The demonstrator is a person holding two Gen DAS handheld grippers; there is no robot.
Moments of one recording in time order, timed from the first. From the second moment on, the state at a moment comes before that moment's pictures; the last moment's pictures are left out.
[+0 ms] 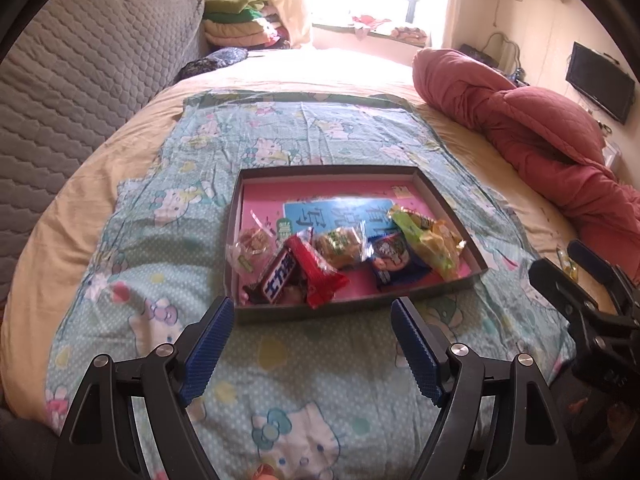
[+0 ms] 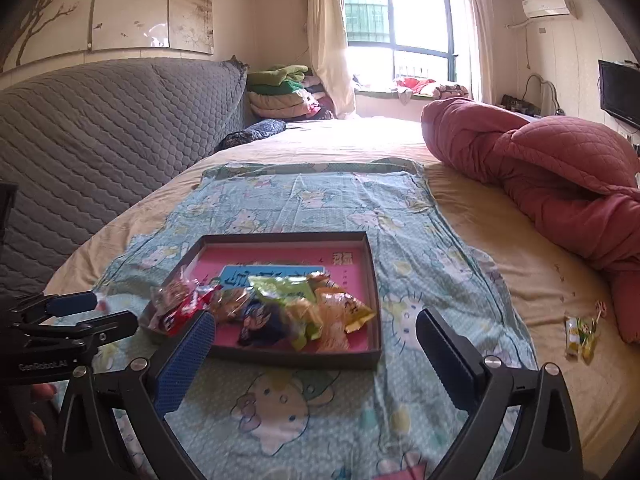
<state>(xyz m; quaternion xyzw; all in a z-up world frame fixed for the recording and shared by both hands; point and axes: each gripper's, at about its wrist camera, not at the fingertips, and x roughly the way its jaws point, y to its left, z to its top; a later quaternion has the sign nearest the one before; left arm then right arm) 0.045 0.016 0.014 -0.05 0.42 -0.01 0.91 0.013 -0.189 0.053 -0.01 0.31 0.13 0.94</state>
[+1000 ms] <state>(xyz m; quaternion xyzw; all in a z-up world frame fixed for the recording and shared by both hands) 0.008 0.018 -0.010 -0.07 0.46 -0.01 0.89 -0.026 -0.170 0.020 -0.02 0.40 0.13 0.91</state>
